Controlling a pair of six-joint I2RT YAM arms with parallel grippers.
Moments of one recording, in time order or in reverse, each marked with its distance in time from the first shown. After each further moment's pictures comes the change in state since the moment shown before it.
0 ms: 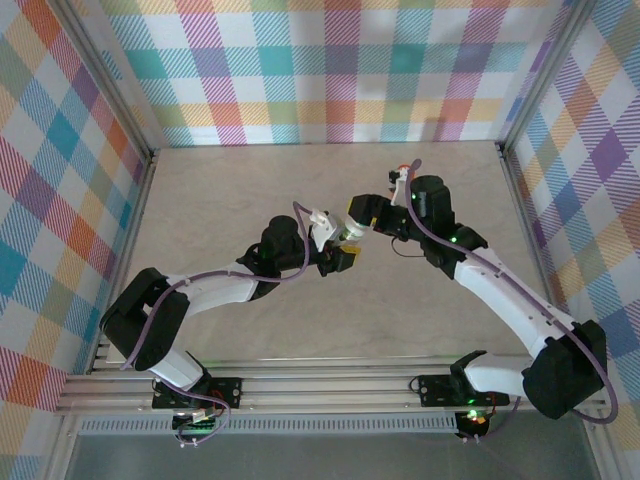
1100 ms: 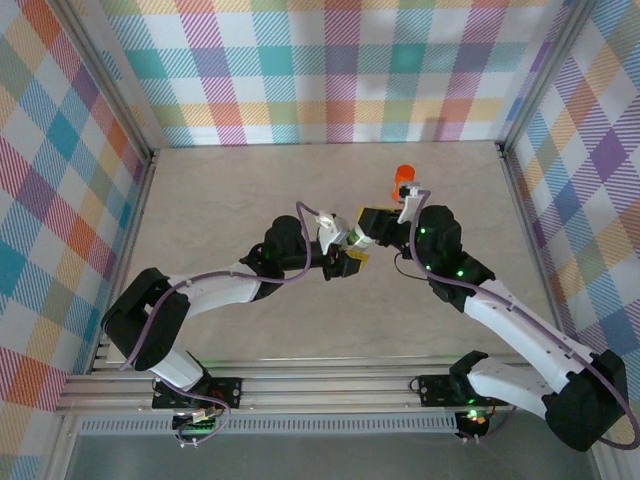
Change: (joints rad) left arm -0.027 0.002 0.023 0.007 0.096 -0.036; right arm 0.093 -0.197 -0.194 0.171 0.303 -0.195
